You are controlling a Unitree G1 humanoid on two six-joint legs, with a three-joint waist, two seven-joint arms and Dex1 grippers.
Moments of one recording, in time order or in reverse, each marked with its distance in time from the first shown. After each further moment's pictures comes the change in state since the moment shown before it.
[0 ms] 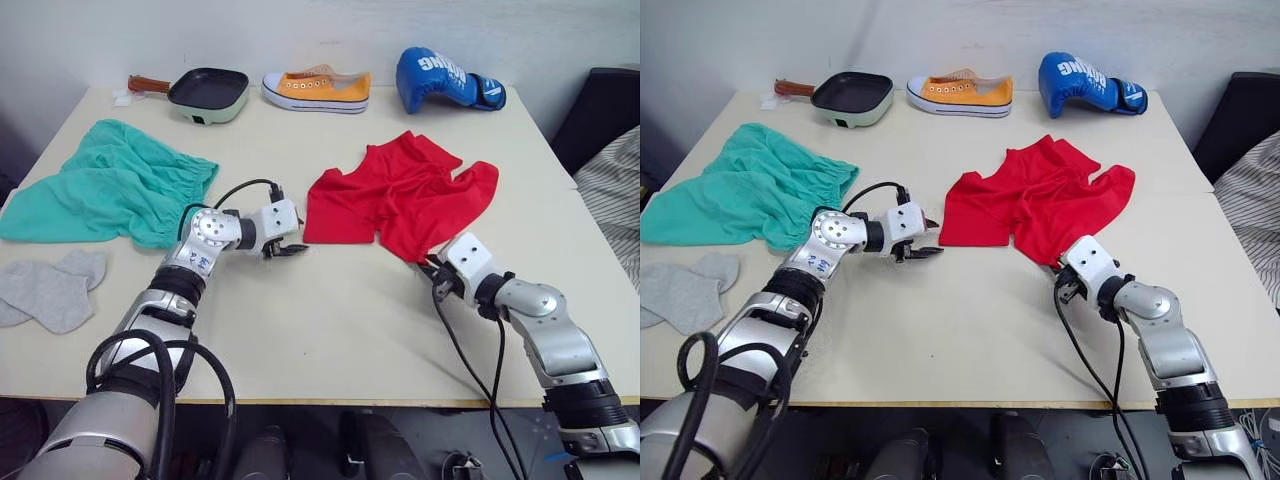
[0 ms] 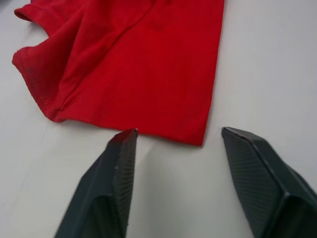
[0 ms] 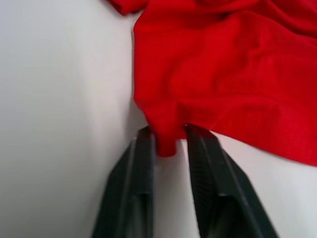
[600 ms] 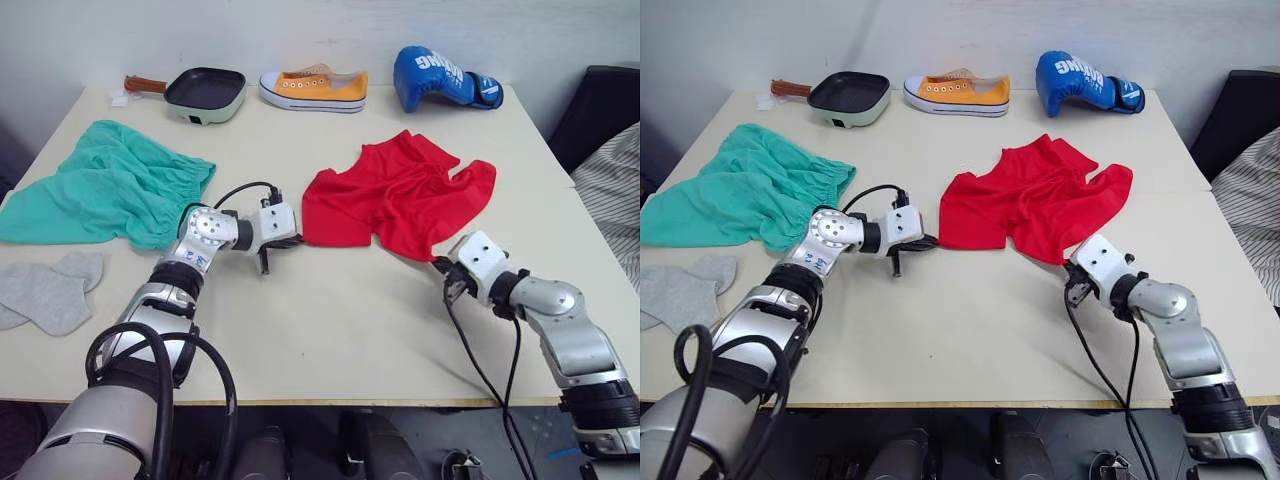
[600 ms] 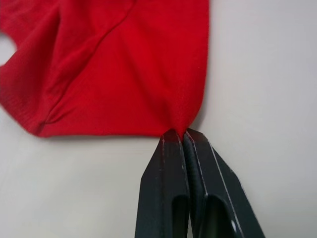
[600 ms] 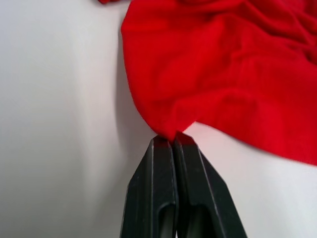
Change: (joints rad) left arm 0.001 0.051 0.036 0.029 -0.011 -0.089 -0.197; right arm 0.042 -0.129 -0.030 -0.027 -0.003 -0.069 0.111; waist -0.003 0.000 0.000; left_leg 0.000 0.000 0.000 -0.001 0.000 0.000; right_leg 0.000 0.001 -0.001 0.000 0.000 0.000
